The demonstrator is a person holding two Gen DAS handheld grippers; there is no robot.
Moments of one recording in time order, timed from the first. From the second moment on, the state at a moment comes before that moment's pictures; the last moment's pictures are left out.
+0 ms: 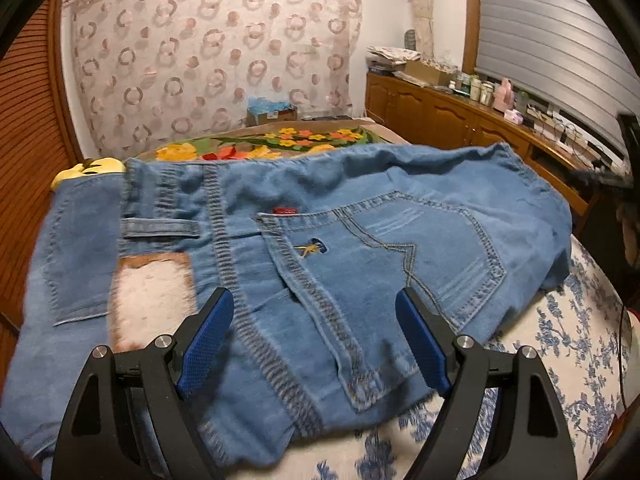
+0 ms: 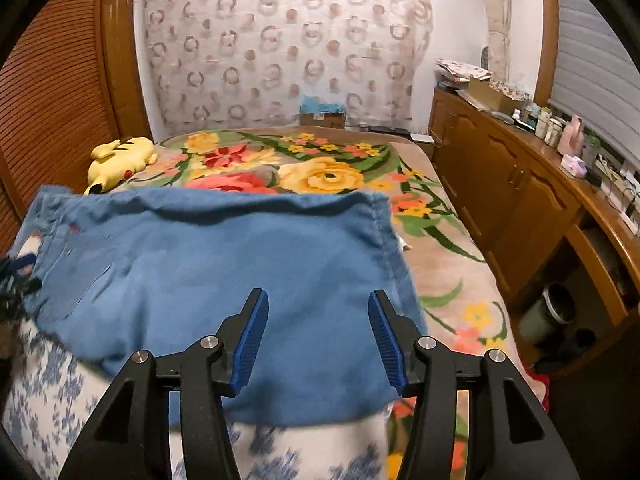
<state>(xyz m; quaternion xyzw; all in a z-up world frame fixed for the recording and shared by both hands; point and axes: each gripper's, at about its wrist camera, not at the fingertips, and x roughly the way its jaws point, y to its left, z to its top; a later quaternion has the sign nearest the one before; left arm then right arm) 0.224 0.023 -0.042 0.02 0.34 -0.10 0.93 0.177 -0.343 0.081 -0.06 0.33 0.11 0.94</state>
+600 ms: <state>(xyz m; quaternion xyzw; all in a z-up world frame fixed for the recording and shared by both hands) 0.150 0.079 -0.032 0.00 0.33 -0.01 0.94 0.141 -0.355 0.063 -0.03 0.36 0.15 0.92</state>
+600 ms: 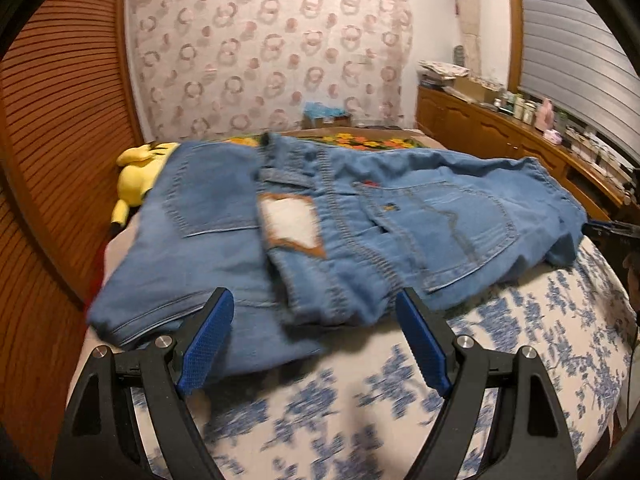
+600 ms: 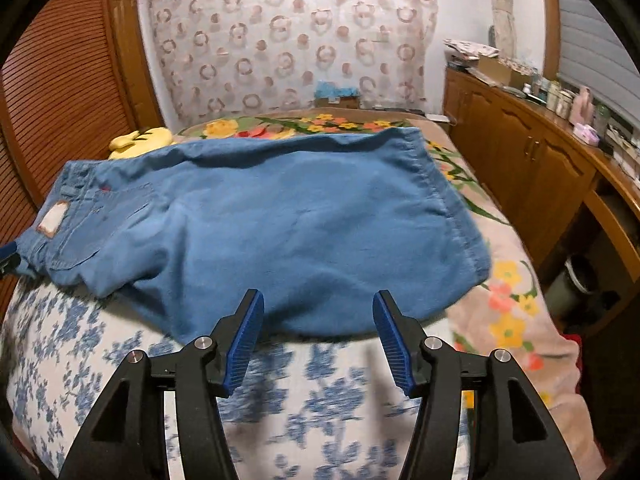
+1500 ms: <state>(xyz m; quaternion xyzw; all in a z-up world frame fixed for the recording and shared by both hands) 0.179 0.082 -0.057 -0.02 0.38 -0.05 0.92 0.170 -0.299 0.041 -0.13 0.39 0.23 0.88</state>
